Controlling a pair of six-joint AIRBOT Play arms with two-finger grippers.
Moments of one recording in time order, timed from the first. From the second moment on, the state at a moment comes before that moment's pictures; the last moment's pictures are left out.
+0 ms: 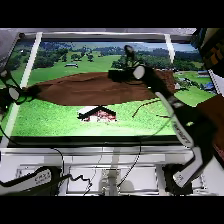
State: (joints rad) left arm 0.27 -1.29 1.01 1.57 -0.56 -1.85; right arm 0.44 -1.86 1.73 -1.07 0.72 1.62
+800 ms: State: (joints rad) left arm -0.04 -1.07 1.00 1.53 -0.18 -1.84; right arm 0.76 -2.26 2.04 -0.82 0.50 1.72
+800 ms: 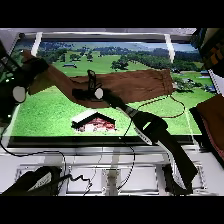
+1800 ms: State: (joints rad) left arm -0.48 -1.65 1.31 1.54 0.00 -1.88; right arm 0.18 -1.80 2.04 -1.04 1.24 1.48
